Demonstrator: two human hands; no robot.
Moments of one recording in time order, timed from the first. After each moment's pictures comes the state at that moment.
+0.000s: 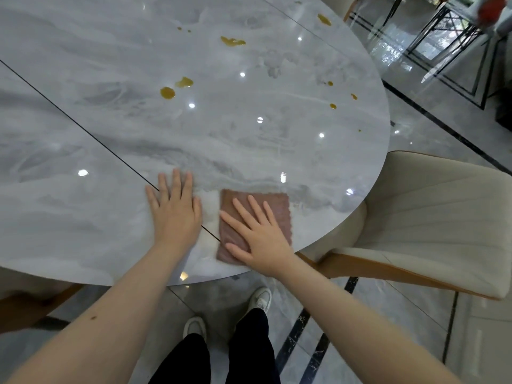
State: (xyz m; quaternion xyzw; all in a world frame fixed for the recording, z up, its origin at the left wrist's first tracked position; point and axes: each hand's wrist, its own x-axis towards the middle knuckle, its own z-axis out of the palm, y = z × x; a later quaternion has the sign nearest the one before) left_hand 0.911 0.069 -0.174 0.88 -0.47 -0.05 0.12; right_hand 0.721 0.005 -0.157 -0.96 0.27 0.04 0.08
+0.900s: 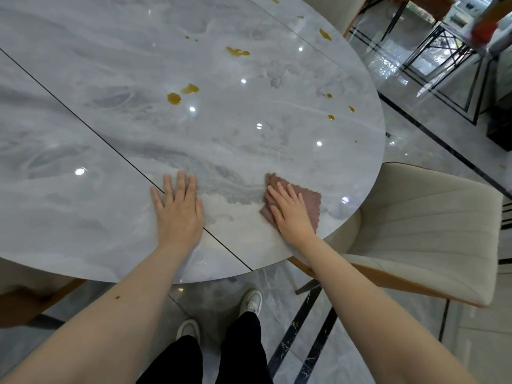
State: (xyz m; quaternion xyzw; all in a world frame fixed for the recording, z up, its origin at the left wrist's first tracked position) left_hand 0.907 0.069 -0.164 0.88 -0.45 -0.07 0.11; right_hand 0.699 -0.064 -0.150 -0.88 0.44 -0.01 0.18
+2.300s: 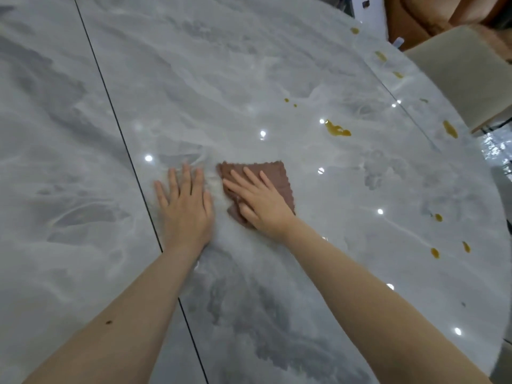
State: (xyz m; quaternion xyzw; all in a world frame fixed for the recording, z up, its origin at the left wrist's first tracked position) left_hand 1.075 -0.055 -0.171 0.96 -0.24 -0.01 0.14; right_hand 1.000 -0.220 -0.158 -0.99 0.01 0.06 0.12
